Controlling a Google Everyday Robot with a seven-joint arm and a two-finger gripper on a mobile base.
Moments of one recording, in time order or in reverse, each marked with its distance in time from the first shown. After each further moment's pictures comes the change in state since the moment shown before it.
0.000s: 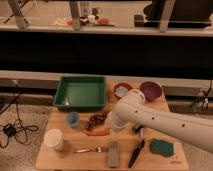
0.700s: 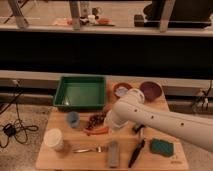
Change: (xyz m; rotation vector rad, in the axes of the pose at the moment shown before) arm -0.006 -0.016 0.004 0.018 -0.020 -0.006
